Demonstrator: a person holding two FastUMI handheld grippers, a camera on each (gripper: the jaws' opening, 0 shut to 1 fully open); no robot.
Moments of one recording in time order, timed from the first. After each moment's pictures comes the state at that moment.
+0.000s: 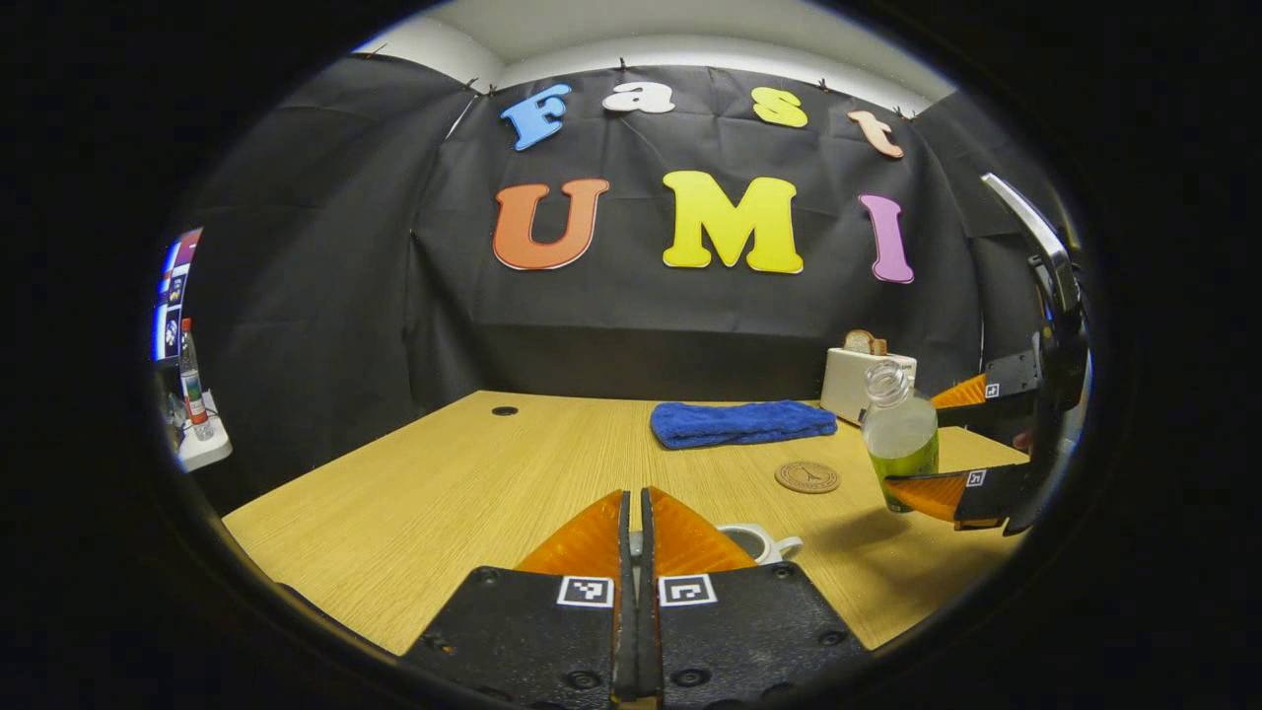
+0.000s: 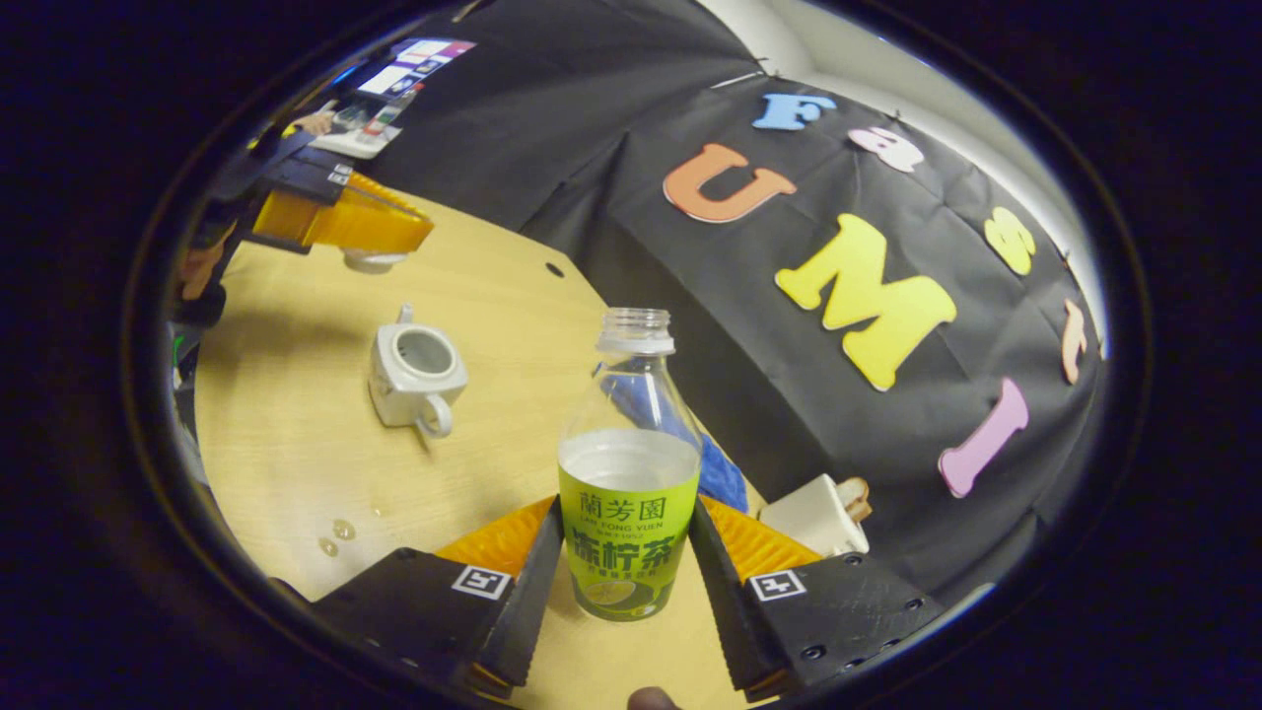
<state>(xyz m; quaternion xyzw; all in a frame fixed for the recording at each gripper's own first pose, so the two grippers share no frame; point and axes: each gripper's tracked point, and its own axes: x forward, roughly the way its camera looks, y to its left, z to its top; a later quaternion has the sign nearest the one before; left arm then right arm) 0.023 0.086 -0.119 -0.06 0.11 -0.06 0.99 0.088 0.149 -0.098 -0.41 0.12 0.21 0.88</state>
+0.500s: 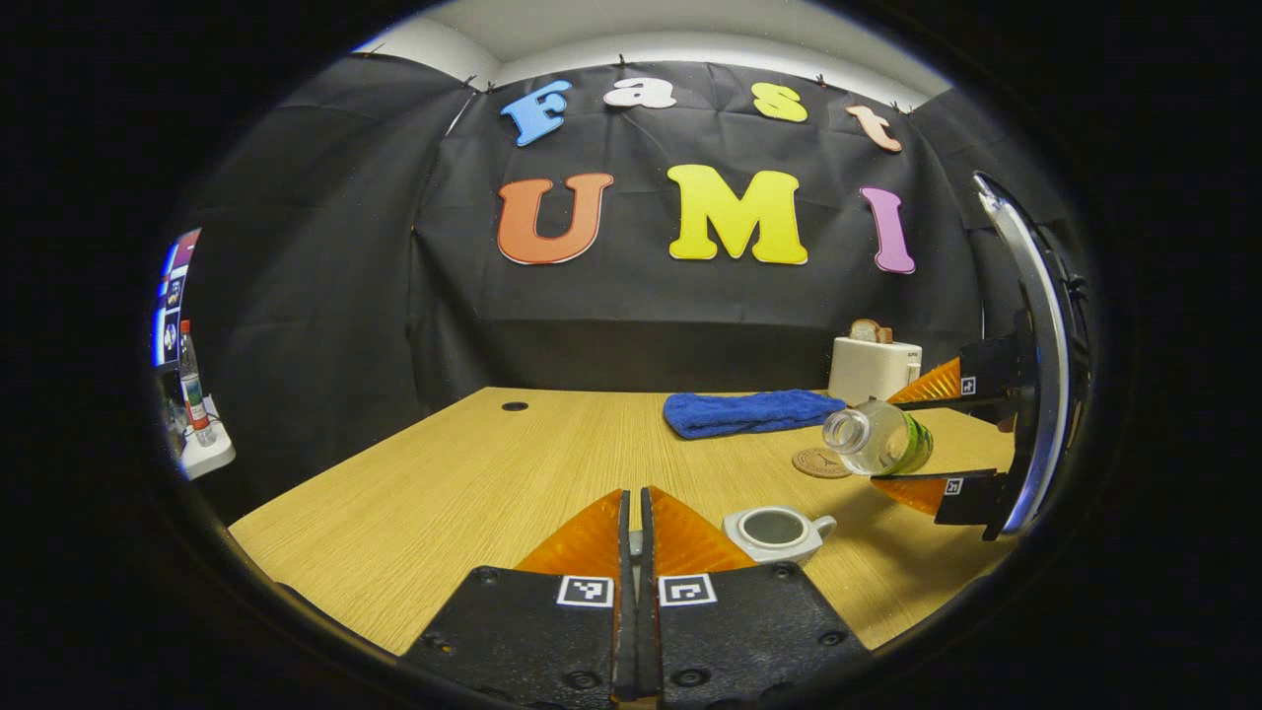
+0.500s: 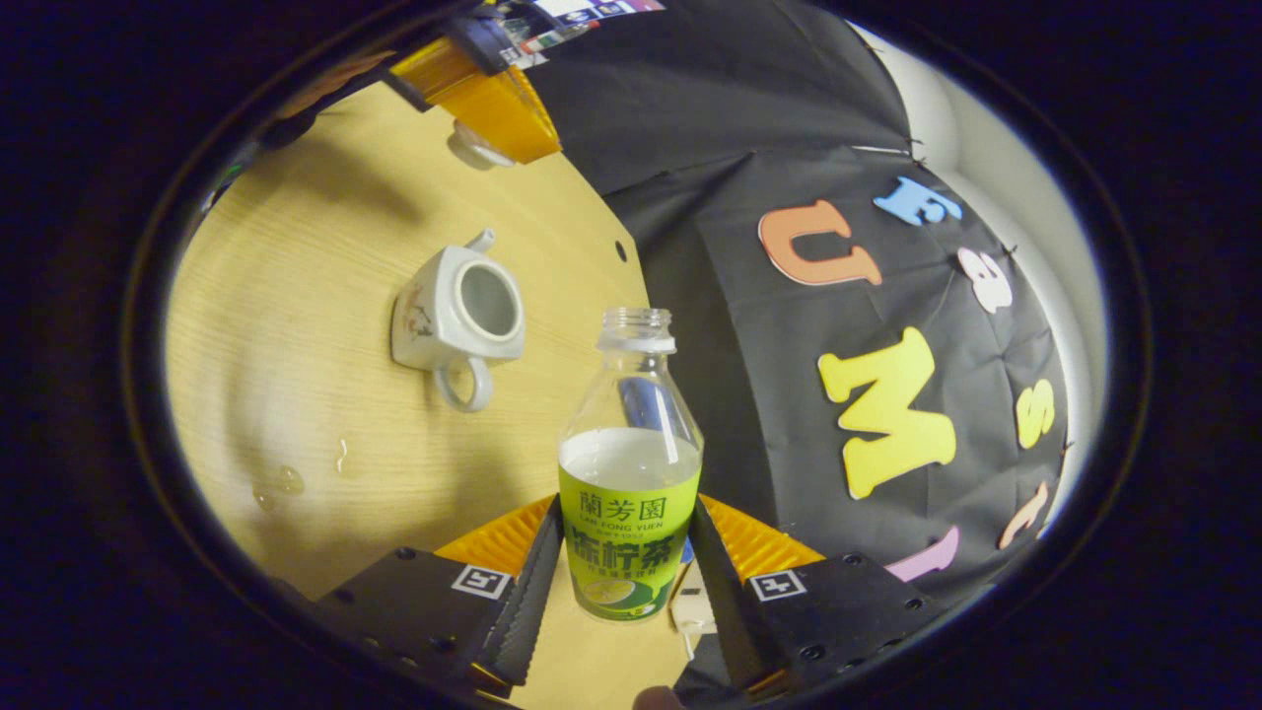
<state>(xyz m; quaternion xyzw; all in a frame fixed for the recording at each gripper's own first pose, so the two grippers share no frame) 0.021 0.106 -0.132 -0.05 0.12 -0.07 0.99 0.102 0.184 -0.105 -0.60 0.05 0.21 0.77</state>
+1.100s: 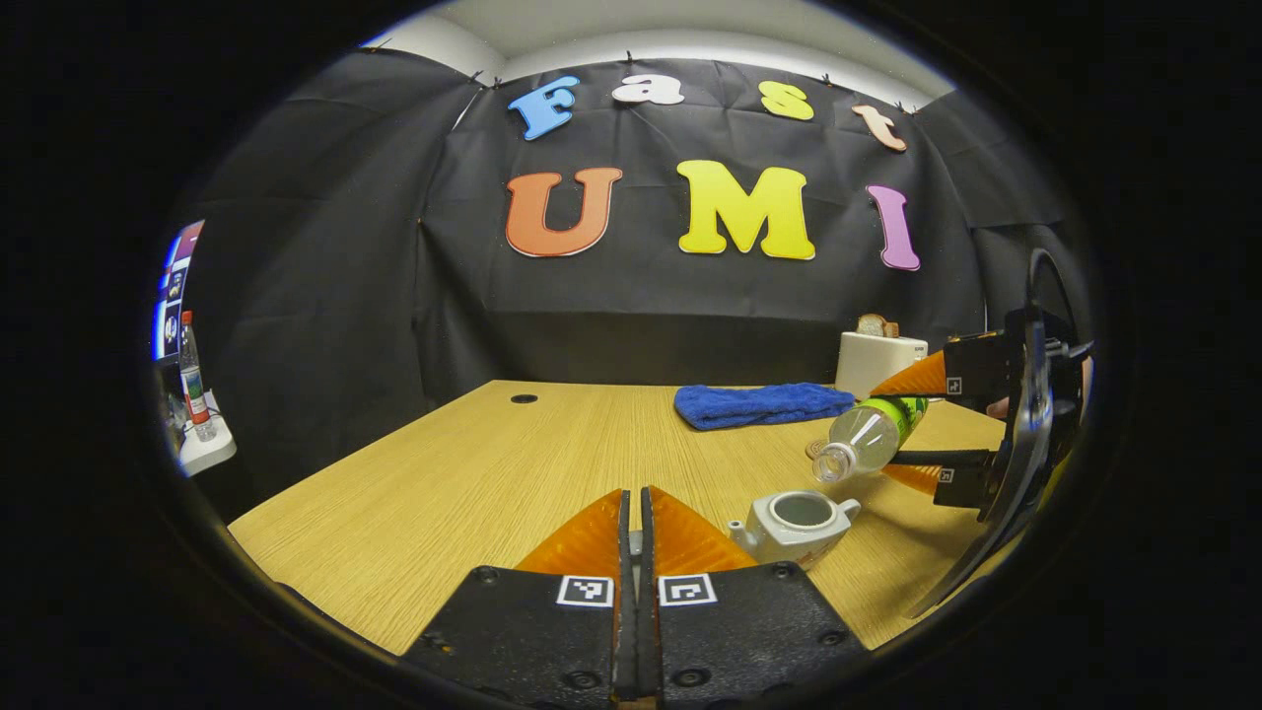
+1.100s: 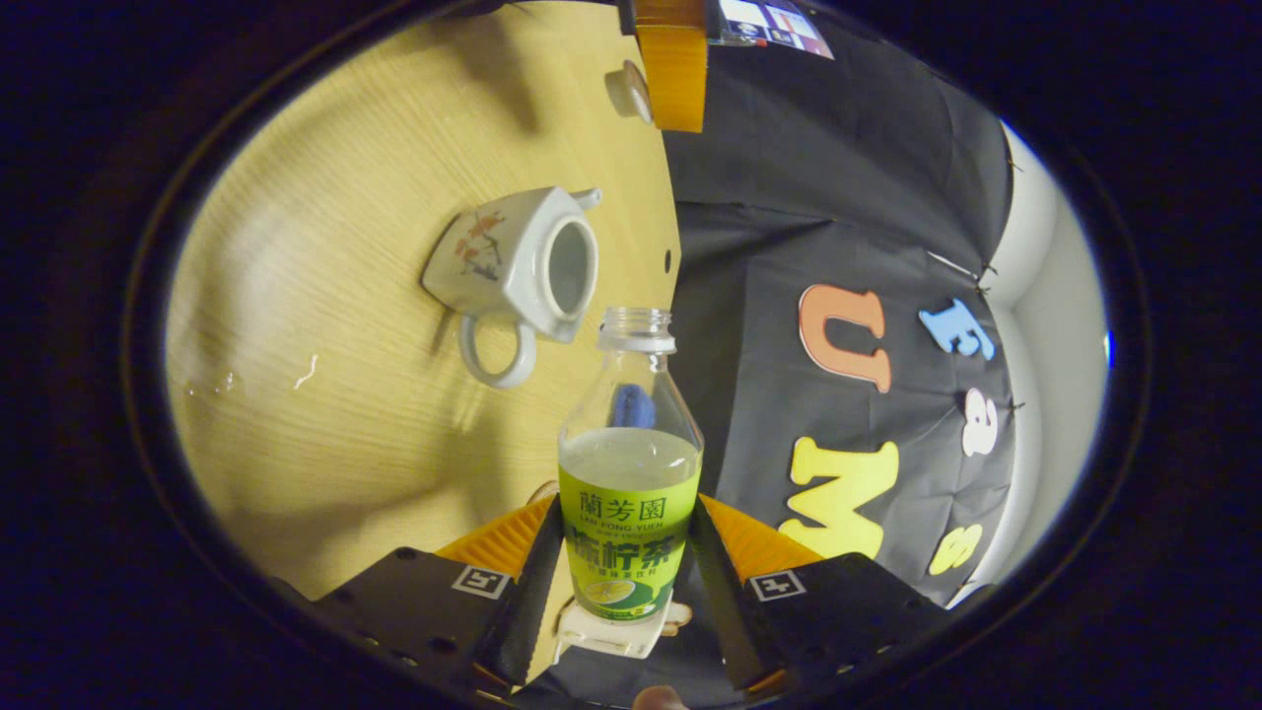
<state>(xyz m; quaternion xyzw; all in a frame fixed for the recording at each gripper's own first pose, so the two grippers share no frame) 0.019 0.122 -0.143 -0.05 0.12 -0.06 0.99 0.110 0.193 -0.096 -0.74 -0.03 0.19 0.64</state>
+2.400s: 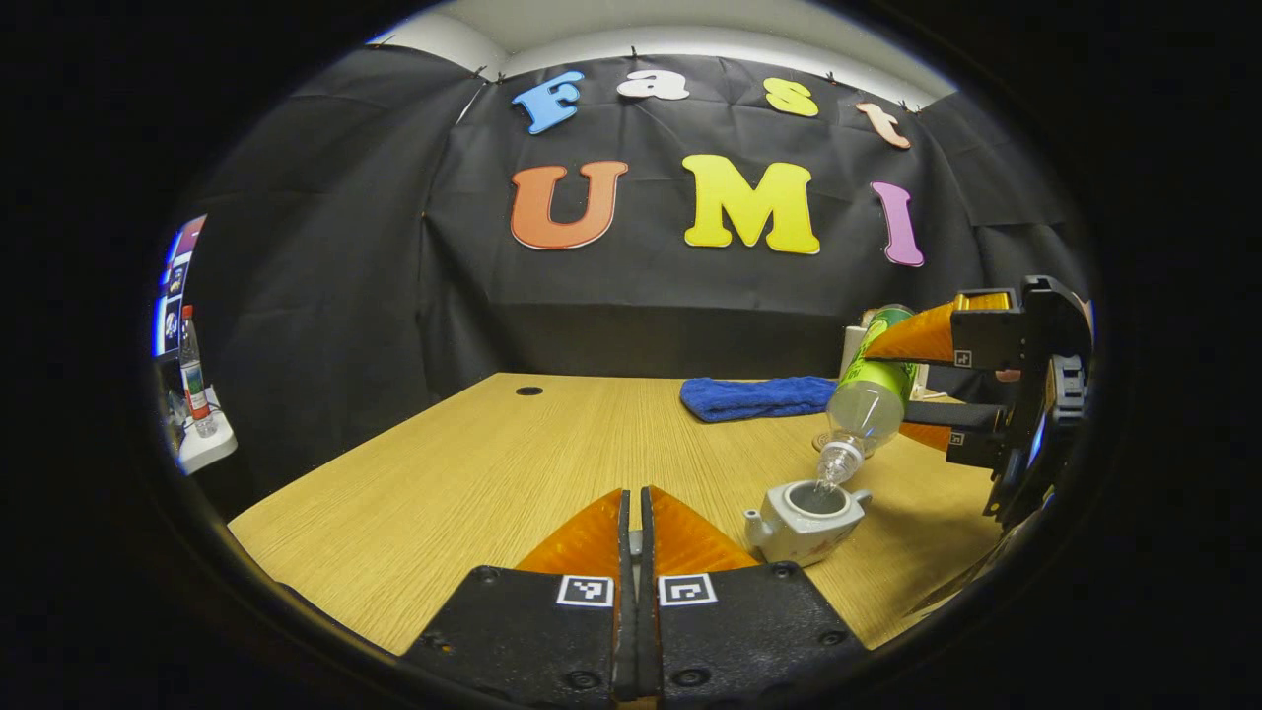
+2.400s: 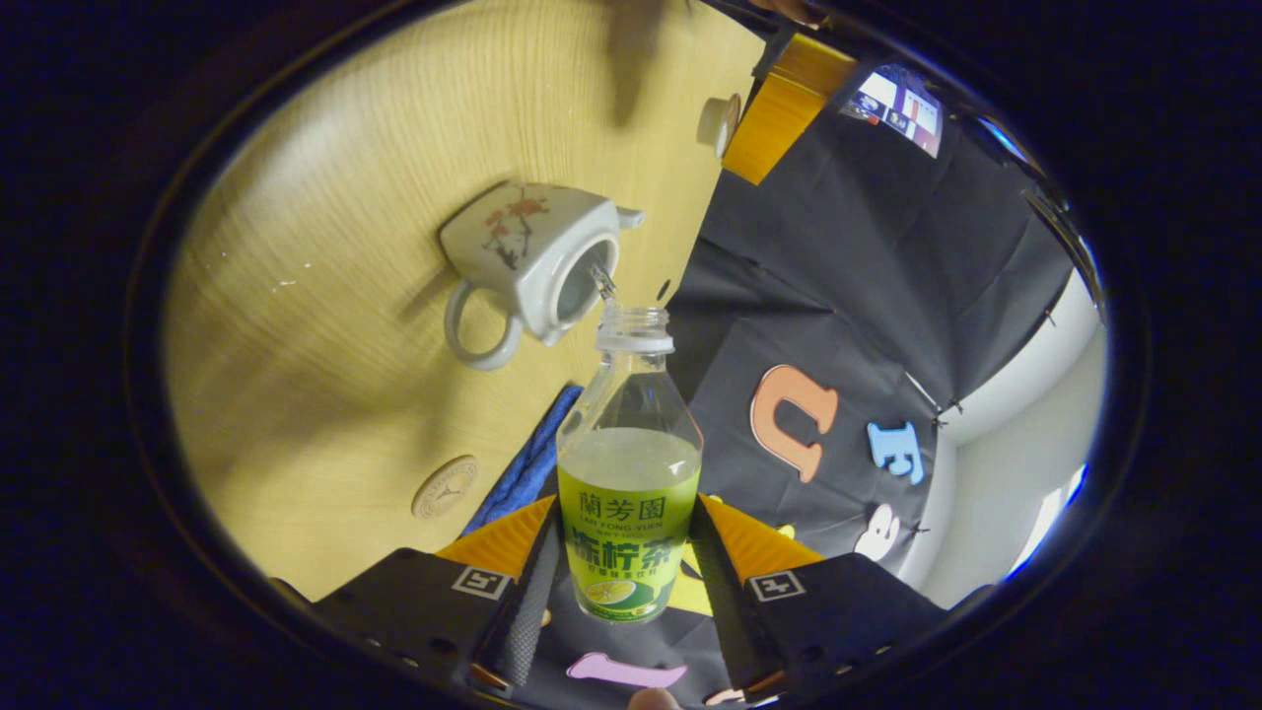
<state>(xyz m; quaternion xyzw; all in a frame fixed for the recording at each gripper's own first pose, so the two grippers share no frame) 0.017 0.129 -0.150 -0.05 0.13 -0.06 0.99 0.105 0.217 -0.056 -0.84 -0.14 0.15 0.51</state>
